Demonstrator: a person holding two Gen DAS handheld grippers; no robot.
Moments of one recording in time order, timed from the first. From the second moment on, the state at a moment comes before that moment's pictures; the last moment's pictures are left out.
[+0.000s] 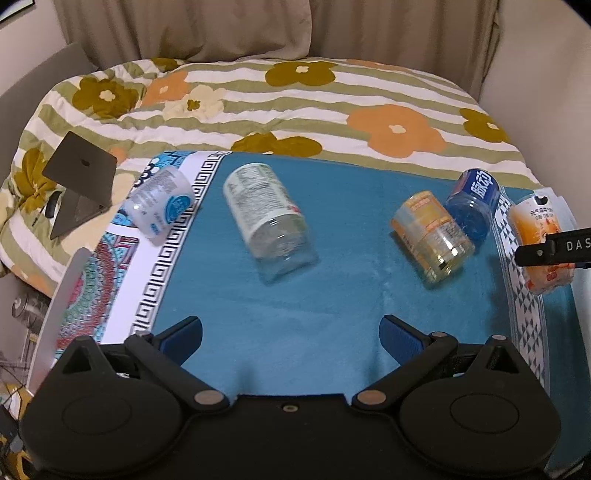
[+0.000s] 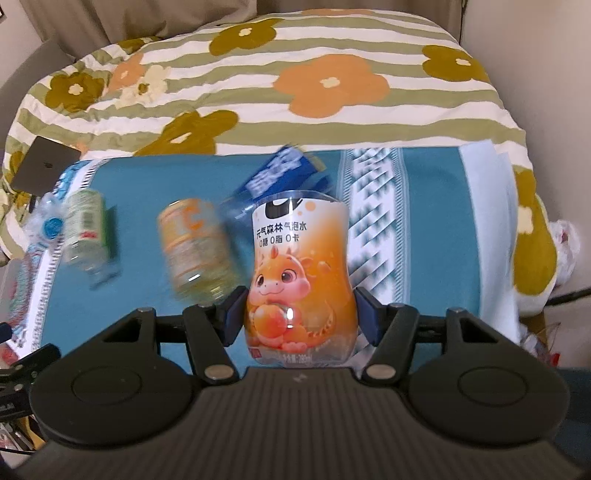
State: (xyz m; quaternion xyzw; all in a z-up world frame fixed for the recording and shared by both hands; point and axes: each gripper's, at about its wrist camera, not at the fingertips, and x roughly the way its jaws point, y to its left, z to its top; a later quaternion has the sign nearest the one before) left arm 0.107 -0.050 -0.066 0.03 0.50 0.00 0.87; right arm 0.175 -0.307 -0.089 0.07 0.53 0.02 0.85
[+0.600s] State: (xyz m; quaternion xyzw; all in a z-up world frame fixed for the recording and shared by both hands) left arm 0.068 0.037 -0.075 0.06 0.50 -0.05 0.86; right arm 0.110 -0.184 -0.128 0.12 0.56 0.00 0.82
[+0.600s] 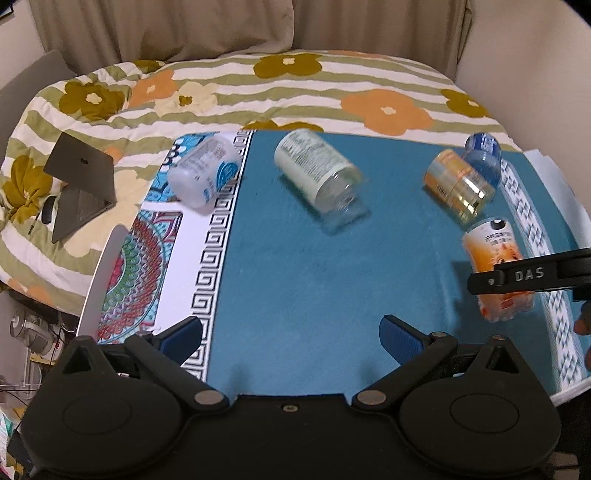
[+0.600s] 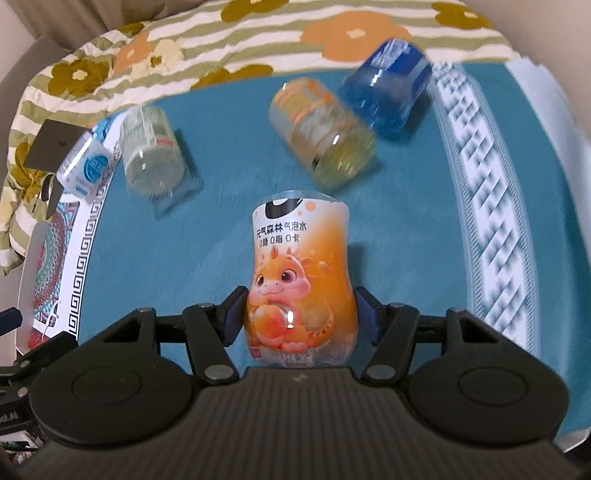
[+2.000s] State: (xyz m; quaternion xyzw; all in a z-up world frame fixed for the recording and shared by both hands) left arm 0.071 0.049 -0.084 0.06 0.51 -0.07 0.86; right arm 0.107 -0.158 -0.140 0.12 0.55 -0.02 0.83
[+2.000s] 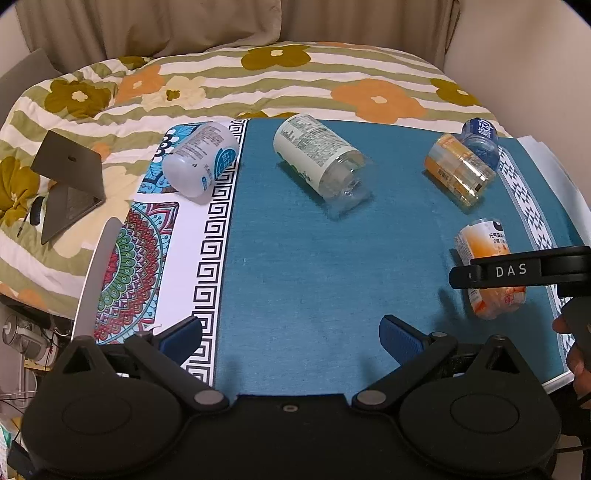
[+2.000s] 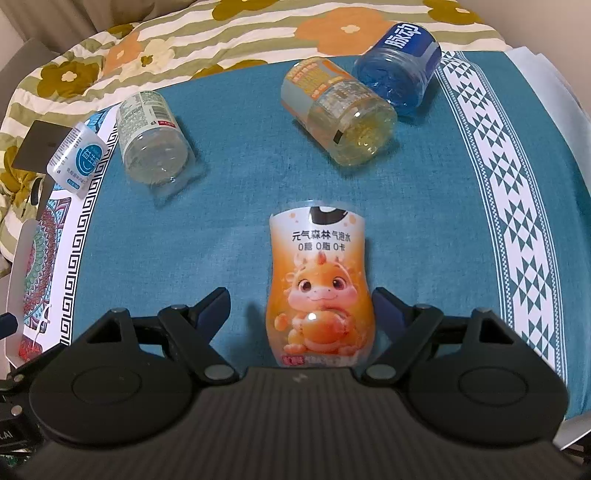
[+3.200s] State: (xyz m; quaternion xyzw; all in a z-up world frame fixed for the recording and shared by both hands) left arm 0.178 -0.158 -0.115 0.05 0.66 -0.09 0.74; right arm 0.132 -0.366 -0.122 0.16 0.54 0.02 0.82
